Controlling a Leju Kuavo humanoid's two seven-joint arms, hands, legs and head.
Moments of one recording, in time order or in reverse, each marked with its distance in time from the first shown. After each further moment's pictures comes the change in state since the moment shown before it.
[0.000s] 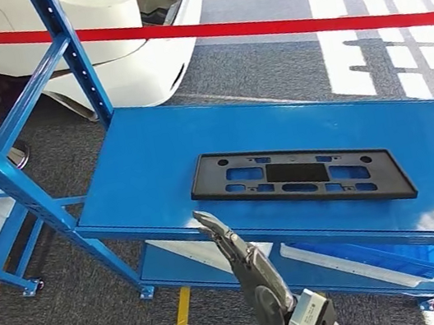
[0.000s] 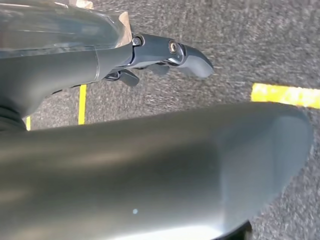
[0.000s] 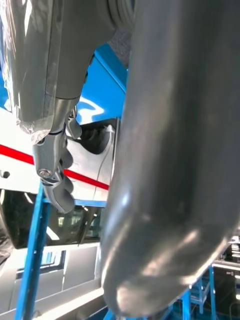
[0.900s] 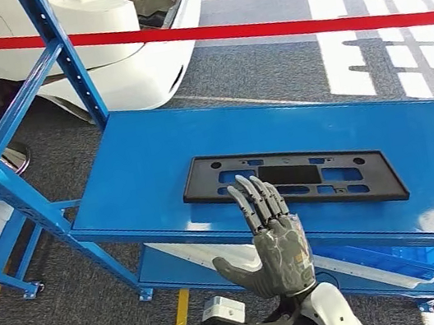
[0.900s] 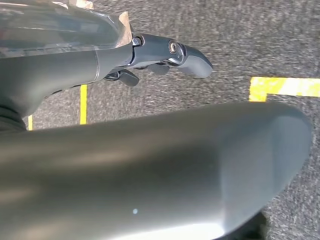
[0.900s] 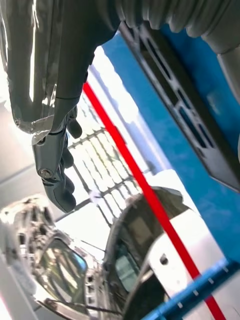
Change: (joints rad) left arm -0.003 -0.006 0.040 0.000 -0.102 -0.009 0.003; right arm 0.010 0.022 -0.096 0.001 1.208 -0.479 0.417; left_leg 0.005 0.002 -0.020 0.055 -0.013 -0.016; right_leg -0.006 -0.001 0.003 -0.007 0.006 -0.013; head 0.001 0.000
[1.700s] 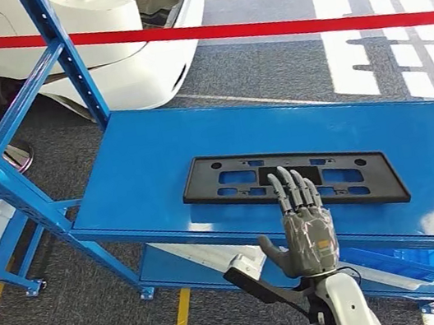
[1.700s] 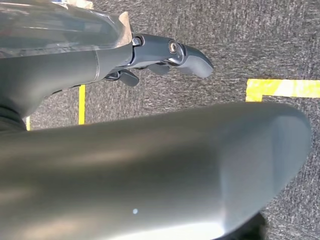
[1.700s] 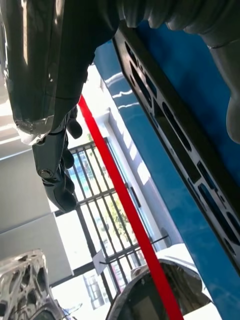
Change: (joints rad) left arm -0.010 -0.002 0.021 0.000 -0.046 0.007 -0.009; right arm 0.015 0.034 -0.190 0.086 0.141 0.035 0.106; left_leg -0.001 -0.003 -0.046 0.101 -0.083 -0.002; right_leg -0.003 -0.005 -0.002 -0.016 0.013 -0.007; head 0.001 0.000
